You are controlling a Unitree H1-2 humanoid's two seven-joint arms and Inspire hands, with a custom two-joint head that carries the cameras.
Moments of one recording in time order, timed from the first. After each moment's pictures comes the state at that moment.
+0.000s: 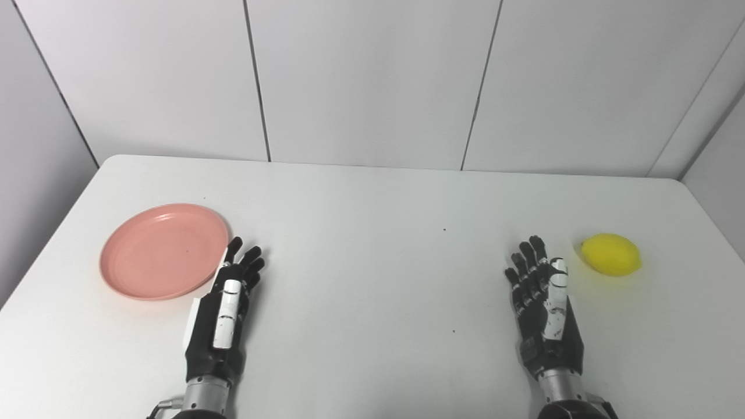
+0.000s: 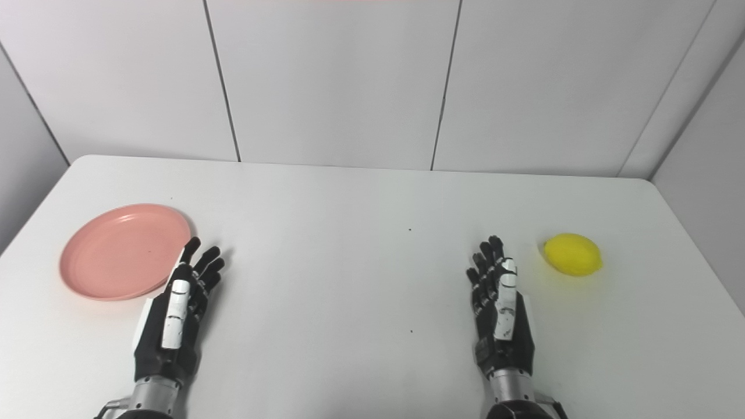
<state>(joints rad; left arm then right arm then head) 0.05 -0.03 0.02 -0.13 -0.14 0.02 -0.02 -0.01 0.03 -0.08 -0.04 0.30 0.02 0.03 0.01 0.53</state>
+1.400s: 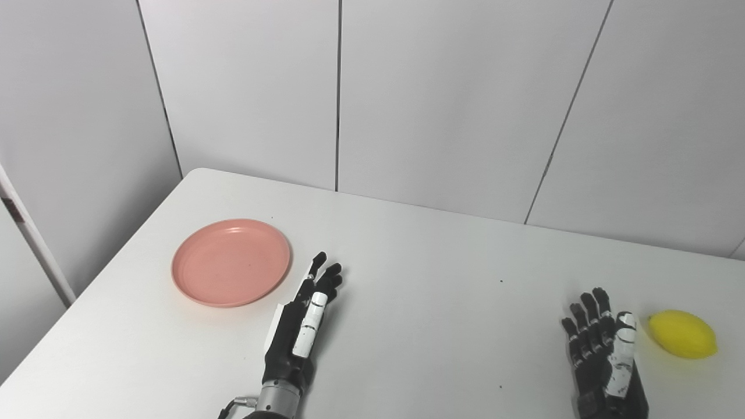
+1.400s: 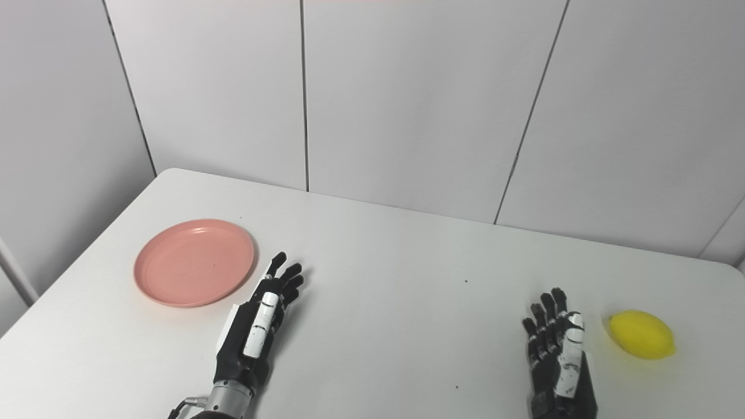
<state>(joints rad) 0.01 -0.08 -0.02 -0.04 -0.10 -0.06 0.00 -0.08 -0.02 -0.12 0.05 0.33 0.00 0.11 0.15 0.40</state>
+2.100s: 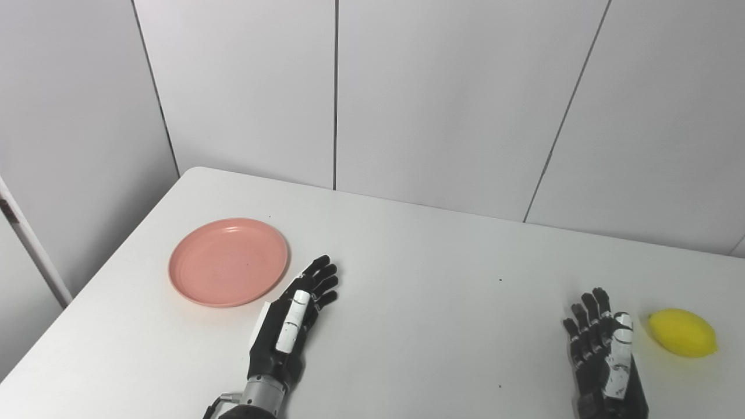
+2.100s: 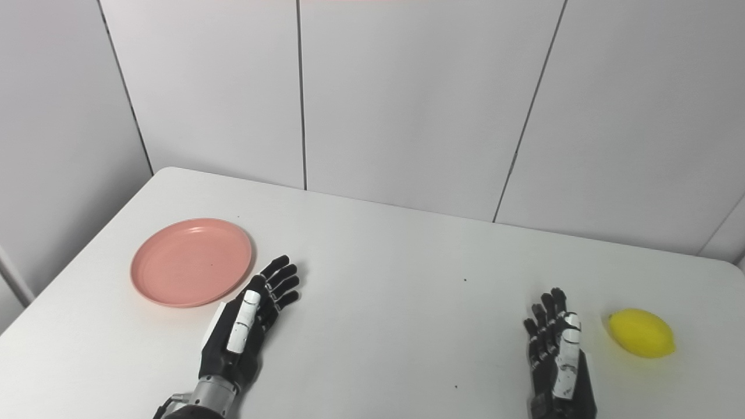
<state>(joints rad) -0.02 -0.04 0.03 -0.08 -0.21 0.05 -0.05 -0.07 0.00 -0.12 0.03 0.29 0.00 0.10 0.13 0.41</state>
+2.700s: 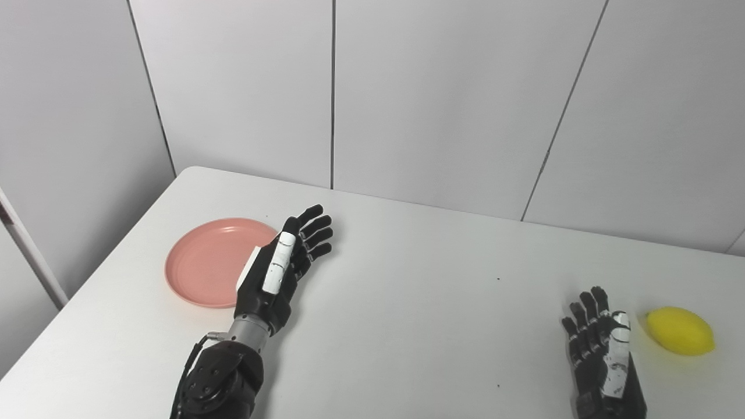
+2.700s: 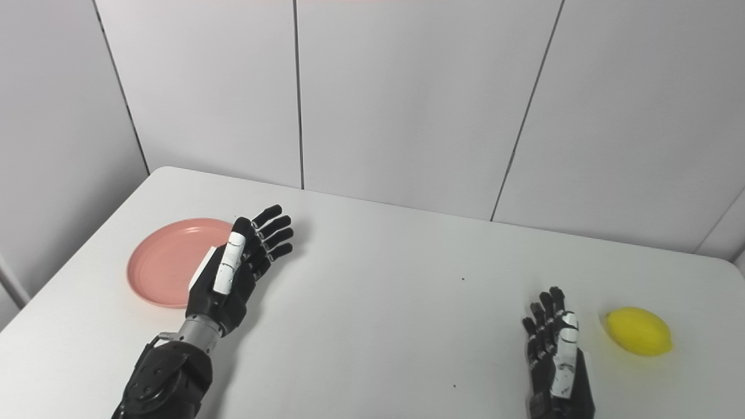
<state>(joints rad) -0.19 0.06 0.10 -0.18 -0.32 0.27 -0.05 -0.07 0.00 -0.12 0.03 0.28 -0.01 0.10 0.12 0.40</state>
